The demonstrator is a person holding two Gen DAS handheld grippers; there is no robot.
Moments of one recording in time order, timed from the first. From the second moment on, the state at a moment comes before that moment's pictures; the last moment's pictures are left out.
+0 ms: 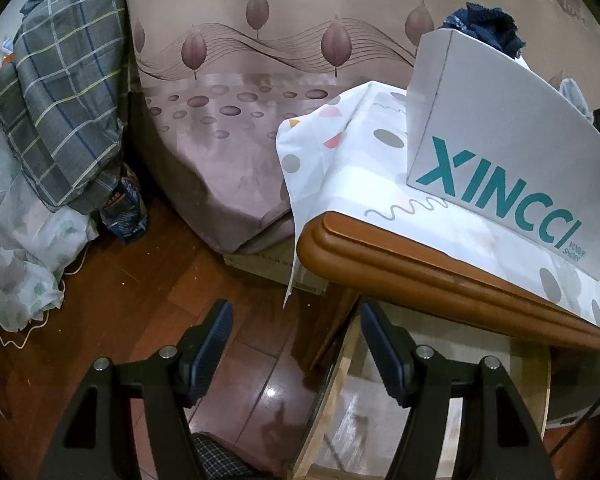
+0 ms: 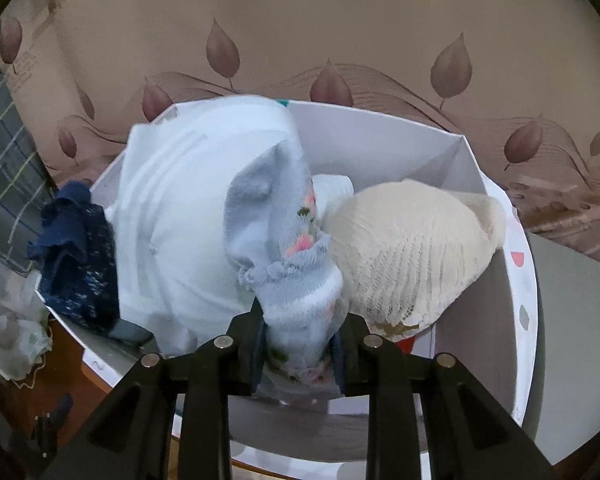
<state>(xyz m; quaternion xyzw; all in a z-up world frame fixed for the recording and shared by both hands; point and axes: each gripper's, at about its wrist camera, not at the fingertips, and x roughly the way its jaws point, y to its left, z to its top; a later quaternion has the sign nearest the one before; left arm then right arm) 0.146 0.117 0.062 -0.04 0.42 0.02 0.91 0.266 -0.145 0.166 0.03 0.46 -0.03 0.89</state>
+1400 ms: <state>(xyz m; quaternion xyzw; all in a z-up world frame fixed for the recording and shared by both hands) 0.145 0.084 0.048 0.01 0.43 0.00 0.90 0.164 -0.141 0.190 0.04 0.40 -0.02 0.91</state>
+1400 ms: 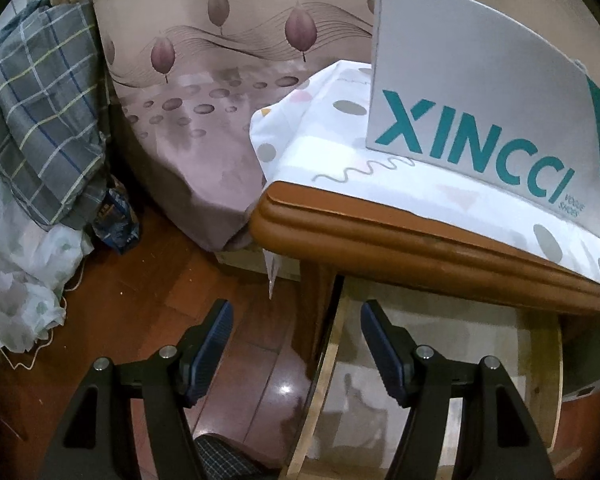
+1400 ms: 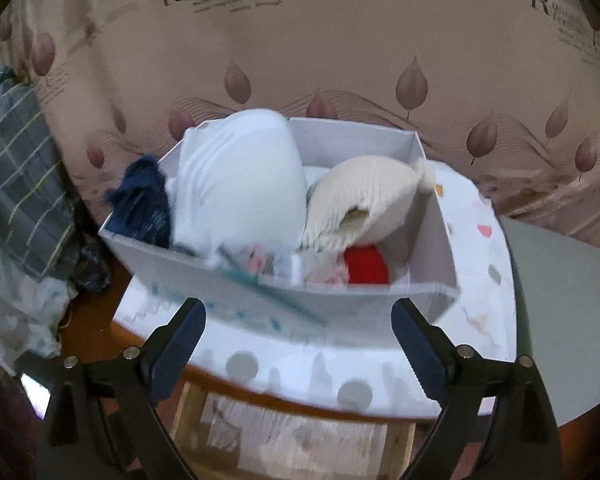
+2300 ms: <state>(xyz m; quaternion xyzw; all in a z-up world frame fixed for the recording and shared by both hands) 0.104 0.040 0.026 0.07 0.44 -0.02 0.90 0.052 -0.152 0.015 0.02 0.45 -0.03 0.89</state>
